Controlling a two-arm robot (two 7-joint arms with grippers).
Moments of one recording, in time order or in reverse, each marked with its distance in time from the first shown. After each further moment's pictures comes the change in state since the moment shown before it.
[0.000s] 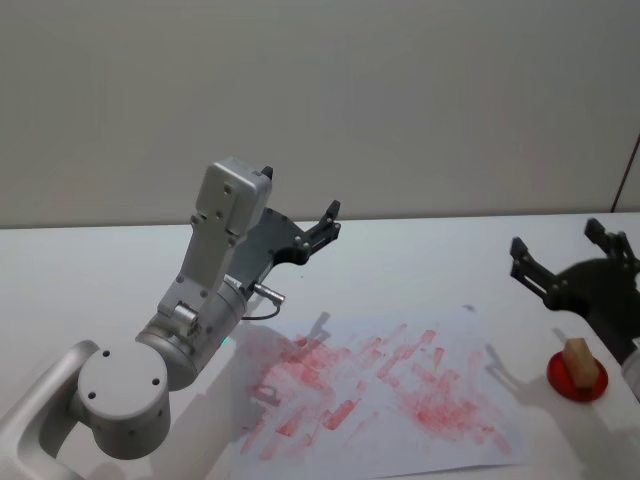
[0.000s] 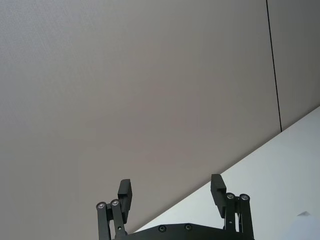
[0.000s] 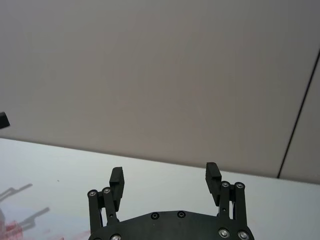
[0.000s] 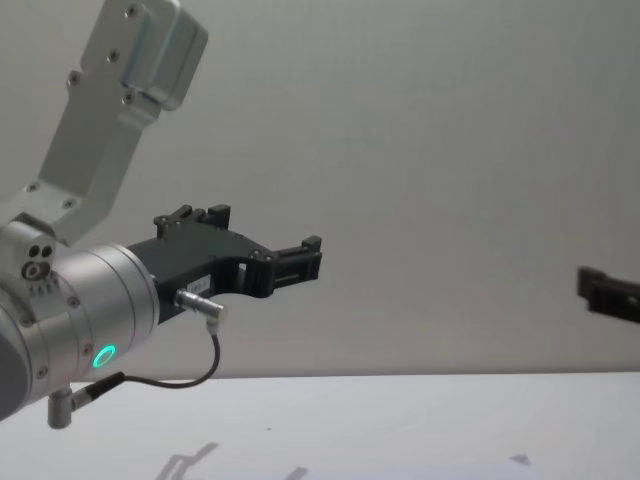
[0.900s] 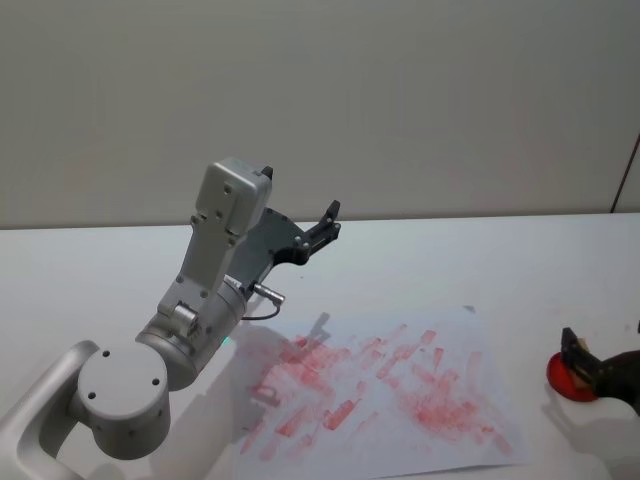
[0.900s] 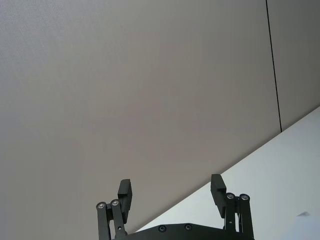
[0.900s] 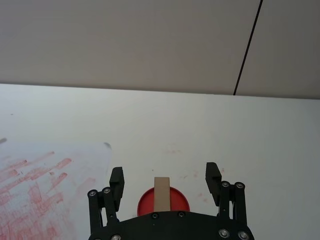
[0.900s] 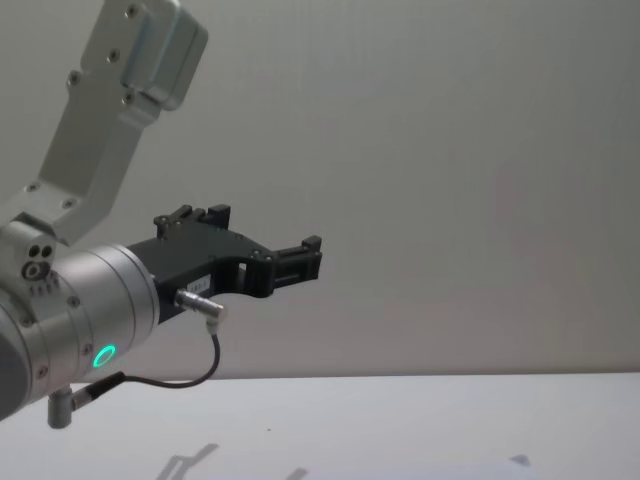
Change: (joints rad) left arm 0.000 0.000 0.000 0.000 0.000 0.000 0.000; right arm -0.199 0.069 0.041 -0.119 0.062 0.170 -0.177
